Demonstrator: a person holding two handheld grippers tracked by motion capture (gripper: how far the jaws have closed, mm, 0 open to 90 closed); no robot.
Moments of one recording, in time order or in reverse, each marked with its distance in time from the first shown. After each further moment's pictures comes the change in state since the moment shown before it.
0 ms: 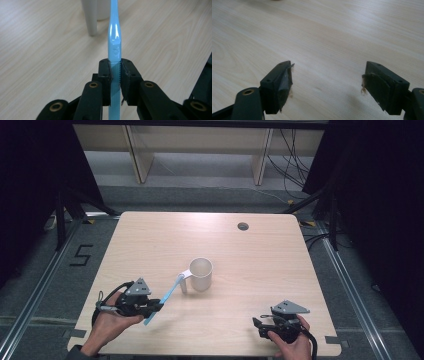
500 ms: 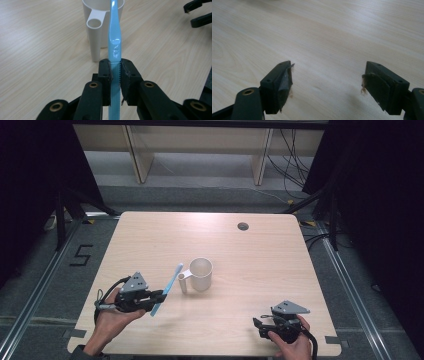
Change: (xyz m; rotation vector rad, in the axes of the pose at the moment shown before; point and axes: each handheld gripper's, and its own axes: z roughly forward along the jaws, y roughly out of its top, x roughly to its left) left arm 0.001 0.008 -0.004 -0.188 0.013 -0.032; right arm -0.001 0.000 0.000 0.000 -0.017 -0.023
